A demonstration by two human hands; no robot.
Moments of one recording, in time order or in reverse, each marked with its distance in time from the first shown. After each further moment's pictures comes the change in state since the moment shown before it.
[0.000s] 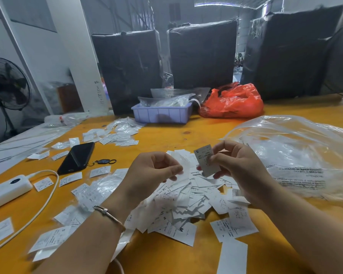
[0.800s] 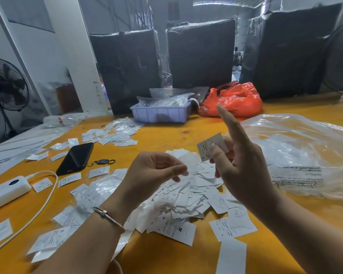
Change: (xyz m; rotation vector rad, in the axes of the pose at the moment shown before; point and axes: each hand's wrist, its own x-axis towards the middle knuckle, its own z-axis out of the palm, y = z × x) left_hand -0.004 0.004 0.002 -0.036 -0.072 0.130; right_hand -0.016 -0.009 0.012 -0.659 0.232 -0.646
